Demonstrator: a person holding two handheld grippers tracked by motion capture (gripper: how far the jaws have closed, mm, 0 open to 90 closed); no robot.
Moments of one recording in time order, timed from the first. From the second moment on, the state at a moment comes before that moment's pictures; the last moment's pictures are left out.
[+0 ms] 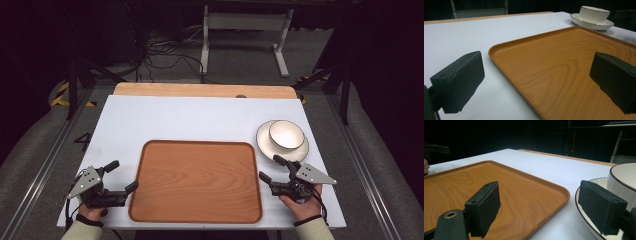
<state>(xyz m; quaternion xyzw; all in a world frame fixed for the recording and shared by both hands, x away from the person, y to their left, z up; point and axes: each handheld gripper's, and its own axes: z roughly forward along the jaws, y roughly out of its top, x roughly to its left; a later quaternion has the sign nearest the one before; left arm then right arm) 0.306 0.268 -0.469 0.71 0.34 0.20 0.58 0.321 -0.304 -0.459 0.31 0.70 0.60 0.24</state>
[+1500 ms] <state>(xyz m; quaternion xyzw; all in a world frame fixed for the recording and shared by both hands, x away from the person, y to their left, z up) 0.306 0.267 -0.469 0.71 0.35 0.20 0.57 0.326 -0.294 -0.404 0.30 0.70 0.59 0.25</state>
